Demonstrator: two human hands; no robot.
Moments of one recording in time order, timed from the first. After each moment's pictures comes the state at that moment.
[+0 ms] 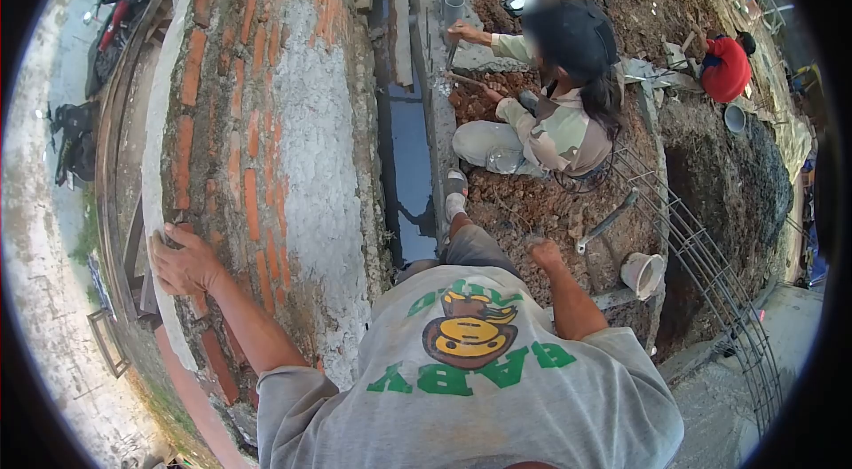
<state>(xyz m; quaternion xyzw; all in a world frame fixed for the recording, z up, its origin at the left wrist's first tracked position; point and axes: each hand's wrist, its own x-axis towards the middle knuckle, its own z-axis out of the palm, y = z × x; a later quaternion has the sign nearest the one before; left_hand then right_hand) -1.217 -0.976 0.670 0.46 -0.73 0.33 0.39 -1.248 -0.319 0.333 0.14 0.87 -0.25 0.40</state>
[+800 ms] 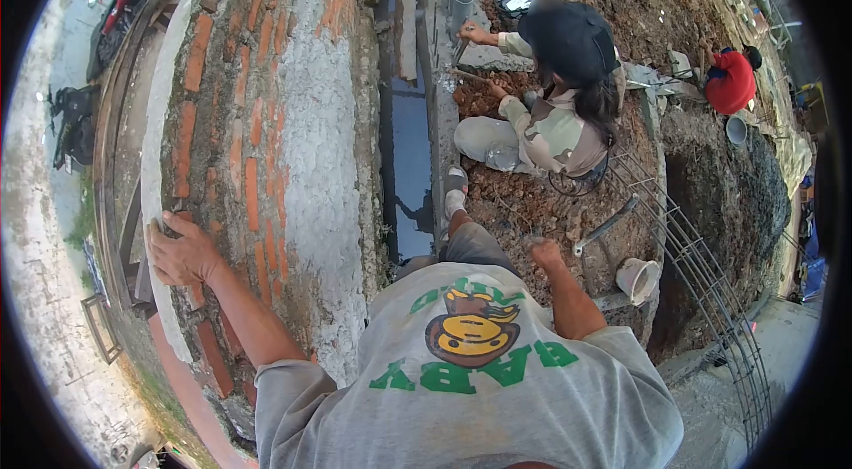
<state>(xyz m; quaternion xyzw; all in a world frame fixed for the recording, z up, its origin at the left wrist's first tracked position) -1.219 -0.974 0.672 0.47 -0.73 0.32 0.38 -1.247 -0.306 0.313 0.03 0.91 -0.22 0.35</state>
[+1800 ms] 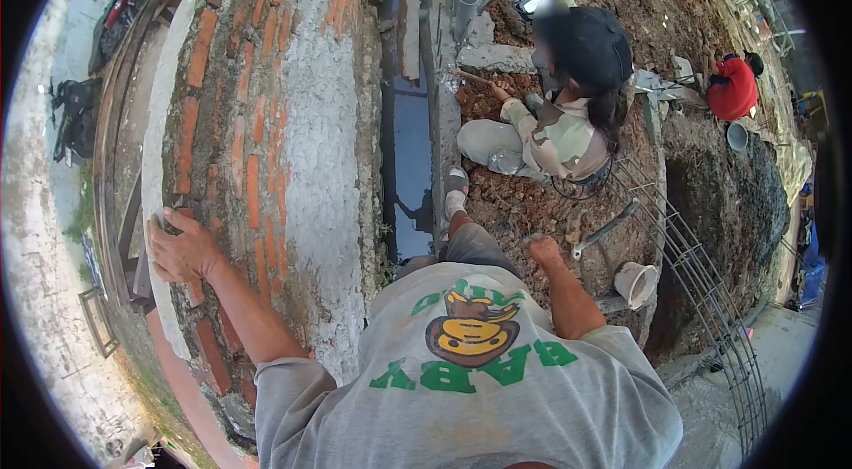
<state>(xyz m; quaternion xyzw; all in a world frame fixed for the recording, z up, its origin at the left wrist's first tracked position) -1.221 -0.974 0.673 0.46 -0.72 0.32 0.40 -1.278 -0.342 0.376 0.10 0.89 -0.20 0.40</state>
